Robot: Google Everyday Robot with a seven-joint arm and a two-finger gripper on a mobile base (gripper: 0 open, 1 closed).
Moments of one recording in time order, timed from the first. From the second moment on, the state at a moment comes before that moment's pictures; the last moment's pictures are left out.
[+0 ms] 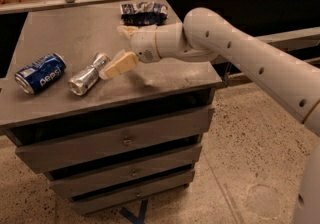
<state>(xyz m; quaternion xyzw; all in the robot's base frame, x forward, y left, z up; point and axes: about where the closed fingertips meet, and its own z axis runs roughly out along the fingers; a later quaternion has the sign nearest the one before) 0.639 0.126 0.888 -0.55 0.57 0.36 0.50</state>
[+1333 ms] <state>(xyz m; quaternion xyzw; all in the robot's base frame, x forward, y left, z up) 0.689 0.145 0.867 -0.66 0.49 0.42 0.38</state>
